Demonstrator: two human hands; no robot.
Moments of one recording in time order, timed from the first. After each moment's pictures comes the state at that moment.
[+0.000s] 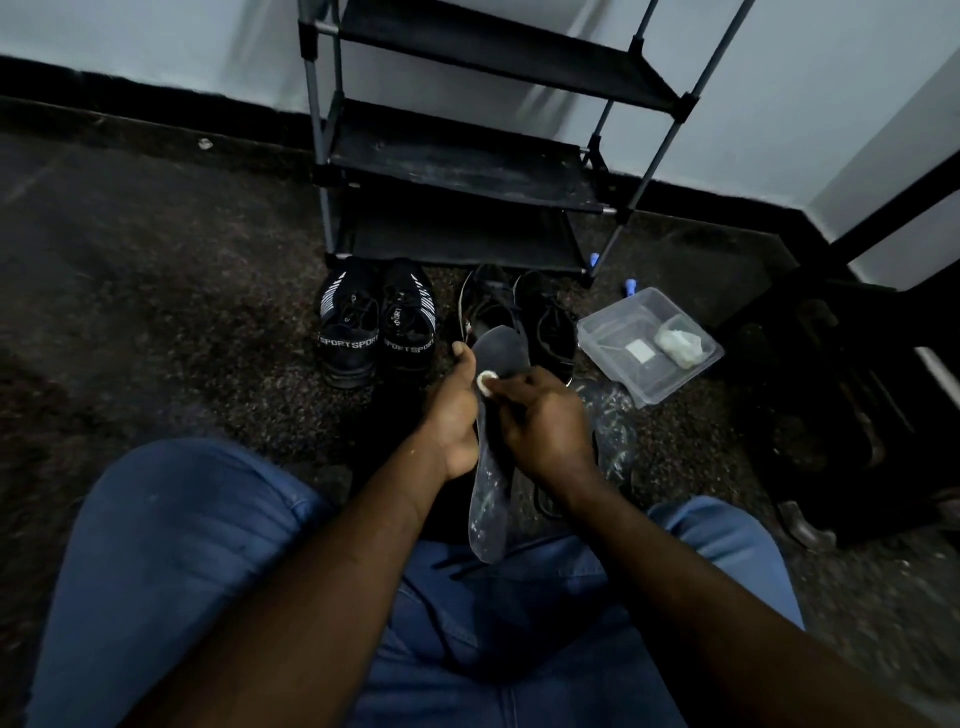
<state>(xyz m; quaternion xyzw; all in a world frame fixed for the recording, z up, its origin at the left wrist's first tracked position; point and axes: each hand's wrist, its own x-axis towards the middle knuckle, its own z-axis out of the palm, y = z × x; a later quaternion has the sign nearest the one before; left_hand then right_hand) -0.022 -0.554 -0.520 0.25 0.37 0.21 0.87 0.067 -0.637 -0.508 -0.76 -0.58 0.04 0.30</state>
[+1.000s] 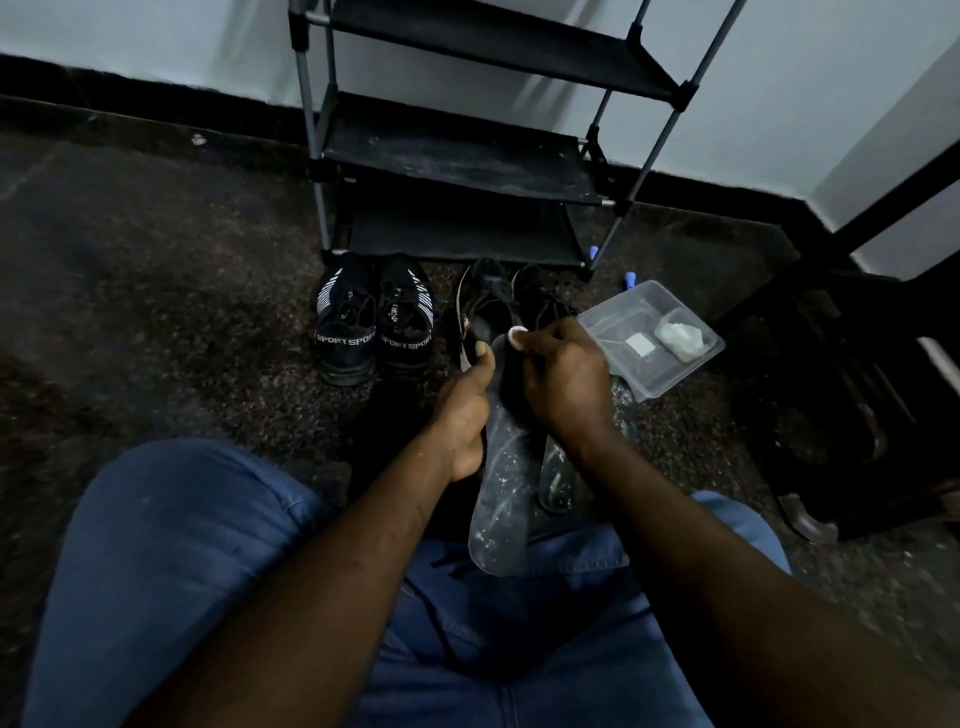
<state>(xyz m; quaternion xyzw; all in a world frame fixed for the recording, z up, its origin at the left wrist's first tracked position) -0.017 -0.565 -0.517 0.28 0.33 0.25 0.86 0.098 -0.612 -0.489 -0.77 -0.56 -0.06 0.30</state>
